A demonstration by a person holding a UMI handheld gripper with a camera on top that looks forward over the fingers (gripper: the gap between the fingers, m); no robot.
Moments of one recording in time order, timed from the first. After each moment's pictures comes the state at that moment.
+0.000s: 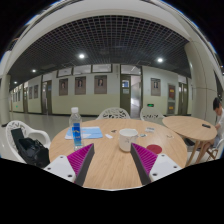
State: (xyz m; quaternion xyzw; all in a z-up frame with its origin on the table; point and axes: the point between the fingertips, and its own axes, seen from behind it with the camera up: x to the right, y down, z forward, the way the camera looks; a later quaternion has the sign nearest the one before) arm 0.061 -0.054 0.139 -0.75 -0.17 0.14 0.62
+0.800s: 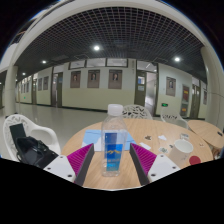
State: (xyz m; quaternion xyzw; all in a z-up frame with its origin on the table) arm -0.171 0.032 0.106 -0.75 -0.24 0.15 0.60
